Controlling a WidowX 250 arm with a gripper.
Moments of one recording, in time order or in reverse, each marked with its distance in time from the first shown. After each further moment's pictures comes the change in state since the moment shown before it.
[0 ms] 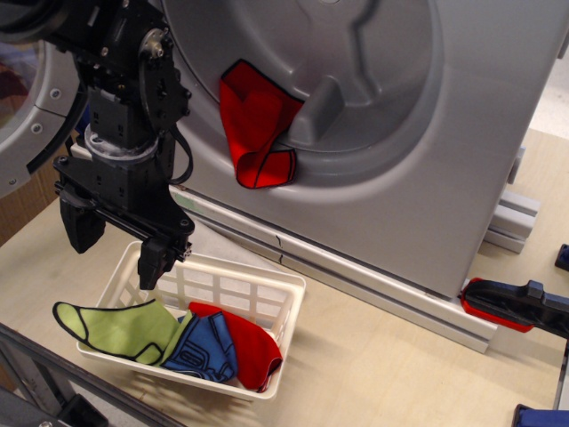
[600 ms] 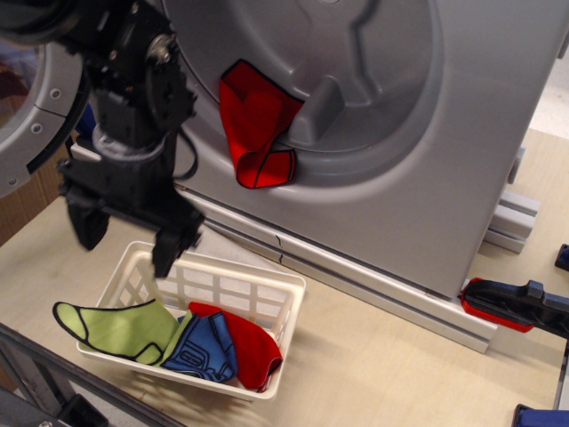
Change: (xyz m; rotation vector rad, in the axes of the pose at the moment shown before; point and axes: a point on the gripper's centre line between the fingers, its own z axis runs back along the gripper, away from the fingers) arm 0.020 -0.002 -0.003 0.002 -0.065 0.164
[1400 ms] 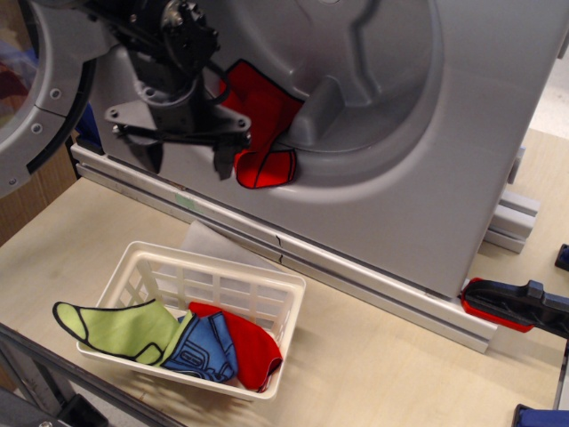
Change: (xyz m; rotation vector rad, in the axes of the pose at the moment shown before) arm 0.084 -0.002 0.006 -0.118 -0.336 0.246
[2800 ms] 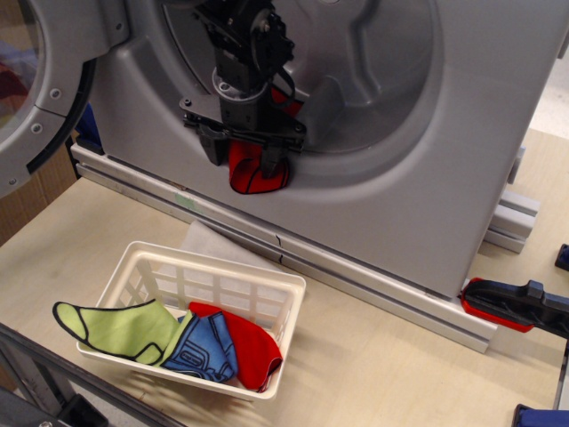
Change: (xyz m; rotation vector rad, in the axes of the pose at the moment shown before) arm 0.020 -0.038 -0.037 0.037 0.059 -0.169
